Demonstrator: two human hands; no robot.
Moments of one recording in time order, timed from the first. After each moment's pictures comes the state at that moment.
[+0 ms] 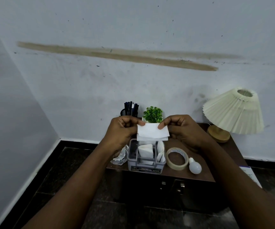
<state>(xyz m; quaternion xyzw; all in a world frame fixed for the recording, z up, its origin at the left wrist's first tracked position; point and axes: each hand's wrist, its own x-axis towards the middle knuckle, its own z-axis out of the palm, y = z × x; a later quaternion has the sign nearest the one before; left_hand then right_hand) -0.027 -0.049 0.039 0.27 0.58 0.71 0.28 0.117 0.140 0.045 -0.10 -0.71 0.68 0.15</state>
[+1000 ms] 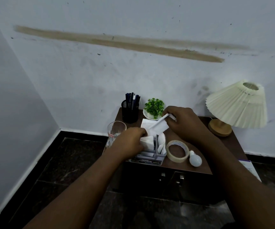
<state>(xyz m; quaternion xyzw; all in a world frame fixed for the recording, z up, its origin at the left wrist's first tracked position) -0.017 -0.045 -0.007 0.50 0.84 0.21 0.11 0.112 0.131 0.051 -0.15 -0.95 0.19 0.21</state>
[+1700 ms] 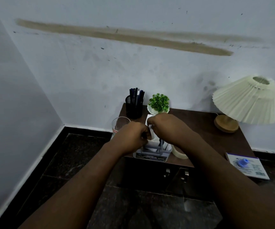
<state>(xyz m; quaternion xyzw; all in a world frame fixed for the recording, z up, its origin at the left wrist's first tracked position) -0.026 -0.055 0.002 0.53 0.81 0.23 0.11 0.068 0.090 0.029 -0.08 -0.99 0.08 0.05</state>
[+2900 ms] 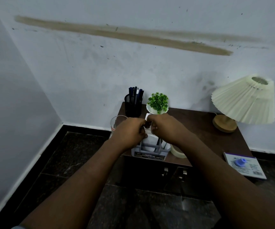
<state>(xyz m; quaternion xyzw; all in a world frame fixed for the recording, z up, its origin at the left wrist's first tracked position) -0.030 -0.047 -0.004 0.48 0.83 0.26 0.10 0.073 0.099 0.014 -0.07 -0.98 0.17 0.07</state>
